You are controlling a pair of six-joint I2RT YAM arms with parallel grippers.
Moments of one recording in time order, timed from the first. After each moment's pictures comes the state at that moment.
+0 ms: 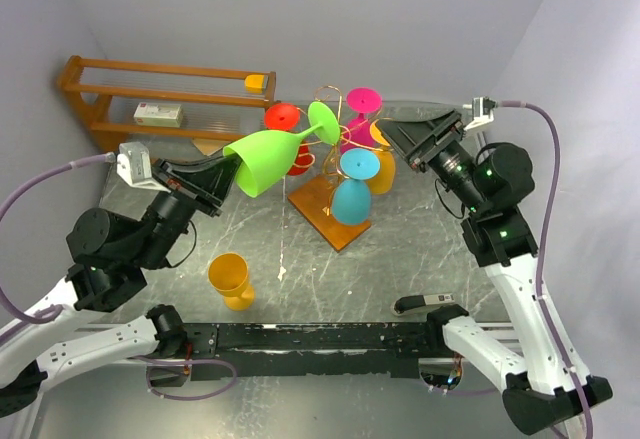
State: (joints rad) left arm -1.00 0.67 0.97 0.11 -0.36 -0.33; right arm 0.30 0.85 1.11 -0.06 -0.38 1.07
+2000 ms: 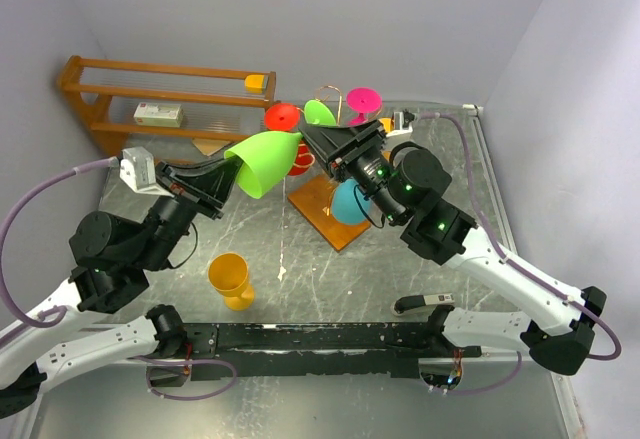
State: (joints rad) left arm -1.00 0.65 0.92 0.17 -0.36 -0.27; right arm 0.95 1.09 1.20 0.08 0.30 1.32
